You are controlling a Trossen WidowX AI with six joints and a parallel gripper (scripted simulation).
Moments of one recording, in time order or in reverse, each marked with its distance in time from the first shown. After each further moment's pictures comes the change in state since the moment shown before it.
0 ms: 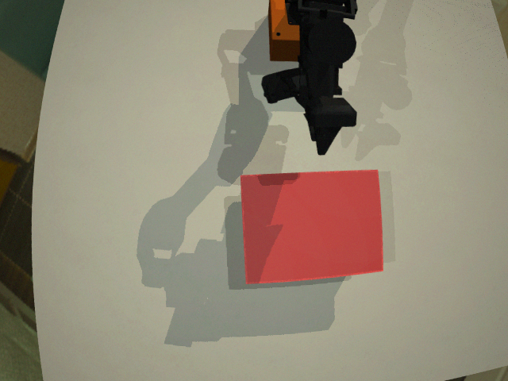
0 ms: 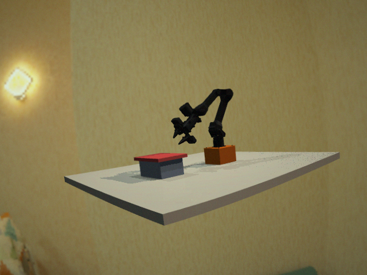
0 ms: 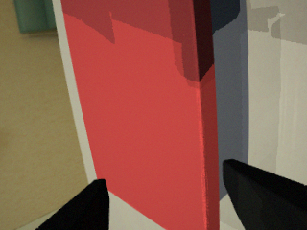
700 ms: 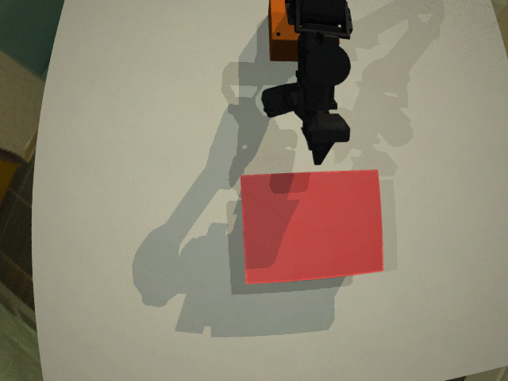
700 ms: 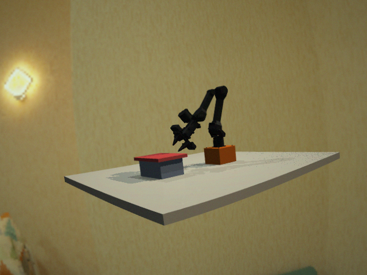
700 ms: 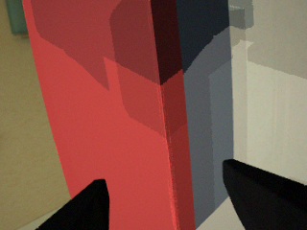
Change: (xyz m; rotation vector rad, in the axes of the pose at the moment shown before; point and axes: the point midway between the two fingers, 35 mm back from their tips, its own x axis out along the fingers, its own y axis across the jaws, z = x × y) arm 0.030 -0.025 0.000 0.003 0.002 -0.026
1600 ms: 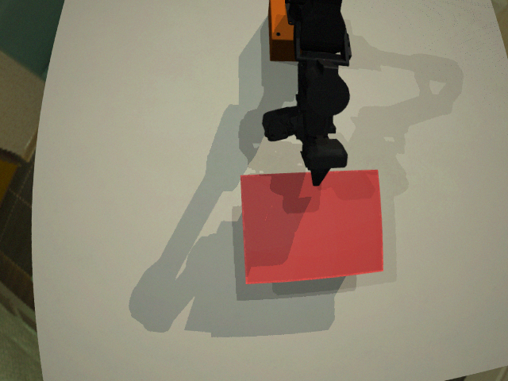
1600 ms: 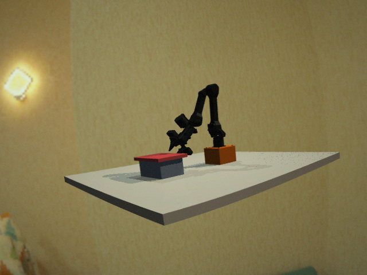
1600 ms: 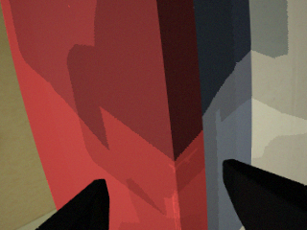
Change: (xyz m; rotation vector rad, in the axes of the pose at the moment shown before) arm 0.041 -0.002 0.000 0.000 0.000 0.000
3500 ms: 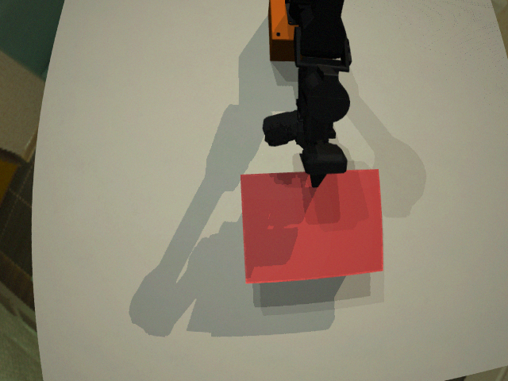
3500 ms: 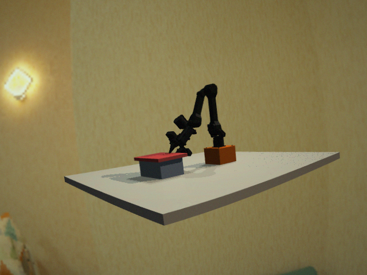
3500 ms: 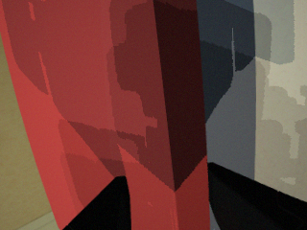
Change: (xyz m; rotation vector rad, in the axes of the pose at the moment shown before) arm 0.008 0.000 0.000 0.002 0.000 -0.006
